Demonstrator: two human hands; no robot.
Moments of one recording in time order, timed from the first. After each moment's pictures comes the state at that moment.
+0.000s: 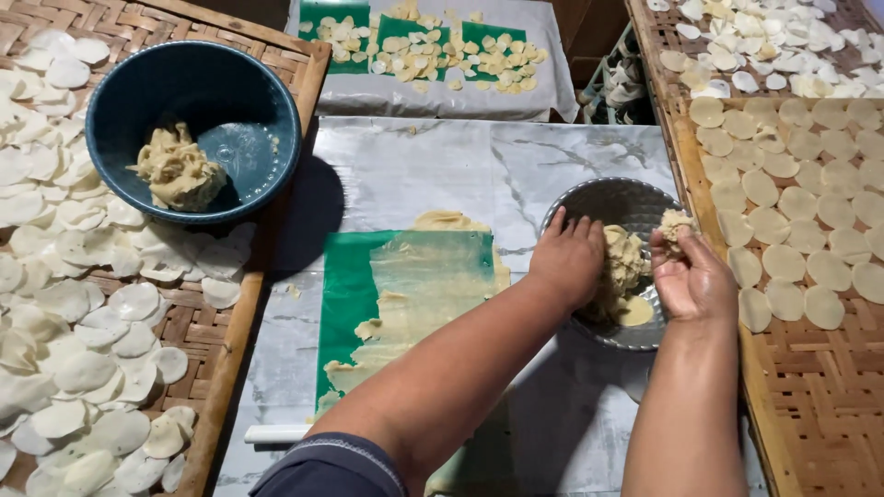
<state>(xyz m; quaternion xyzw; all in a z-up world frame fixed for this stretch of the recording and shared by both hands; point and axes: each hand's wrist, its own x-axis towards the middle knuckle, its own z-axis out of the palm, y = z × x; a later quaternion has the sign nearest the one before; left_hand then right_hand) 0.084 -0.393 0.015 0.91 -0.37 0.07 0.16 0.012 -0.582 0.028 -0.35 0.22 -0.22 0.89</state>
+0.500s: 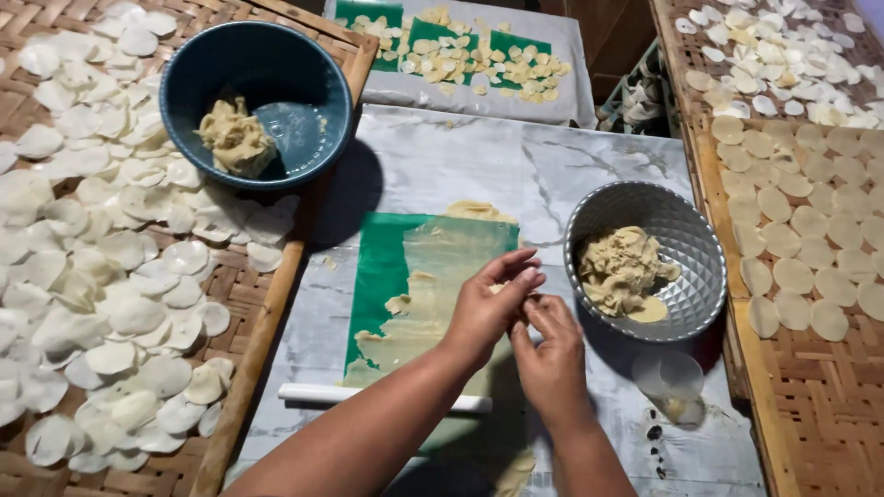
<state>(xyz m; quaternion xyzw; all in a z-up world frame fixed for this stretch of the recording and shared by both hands) -0.005 -0.214 0.093 0.45 0.01 -0.22 0.86 -0.077 -0.310 0.099 -0.90 0.04 -0.18 0.39</state>
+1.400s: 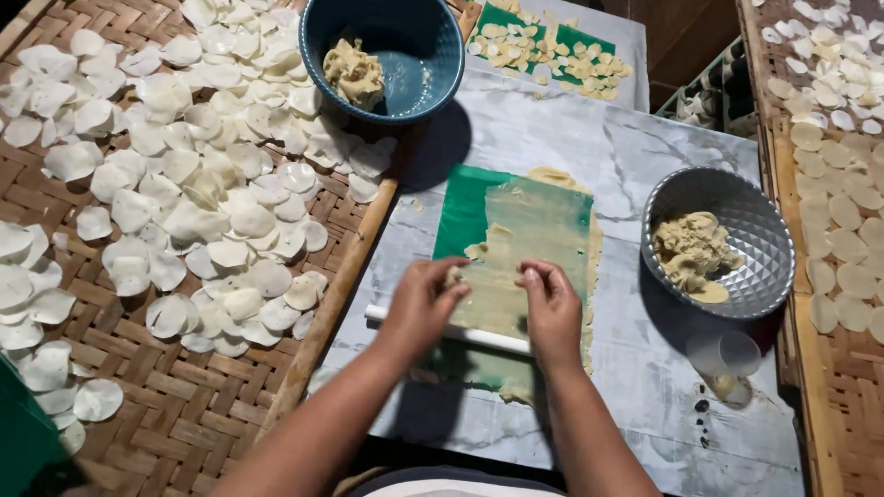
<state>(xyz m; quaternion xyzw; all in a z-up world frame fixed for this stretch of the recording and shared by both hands) -0.075 -0.017 0.029 0.83 -0.08 0.03 0.55 -0.090 -0.214 0.053 -0.76 0.09 -0.11 0.63</state>
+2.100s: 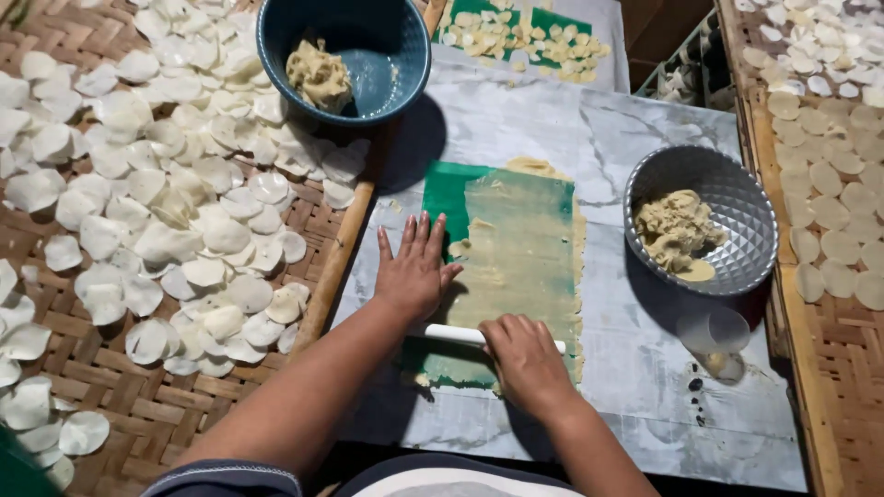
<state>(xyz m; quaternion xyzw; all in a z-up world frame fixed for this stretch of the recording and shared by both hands) -0.018 -0.030 0.006 0.97 -0.17 -0.08 0.15 -0.142 -0.240 0.032 -0.97 -0.23 -0.02 0.11</state>
